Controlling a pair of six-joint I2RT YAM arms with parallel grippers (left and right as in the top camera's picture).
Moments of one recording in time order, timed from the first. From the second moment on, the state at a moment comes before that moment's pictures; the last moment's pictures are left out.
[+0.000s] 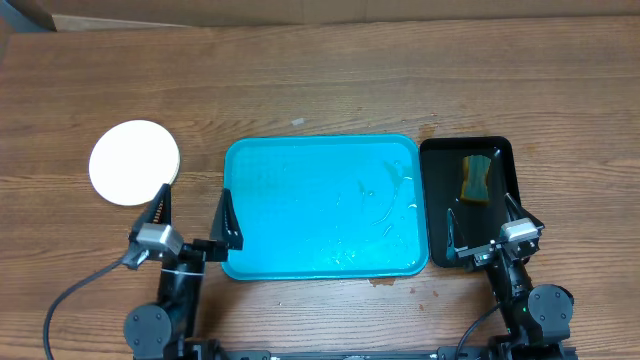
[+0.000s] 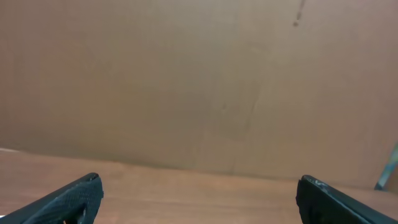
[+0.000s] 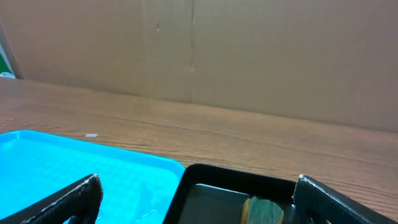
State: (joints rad) left arm 0.04 0.17 0.14 0.26 0.17 -0.29; right arm 0.09 0.01 0.02 -0.02 -0.16 -0.05
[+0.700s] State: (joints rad) left arm 0.02 0.02 0.01 -0.08 0.02 -0.25; right arm 0.09 0.01 0.02 -0.02 -0.15 -0.05
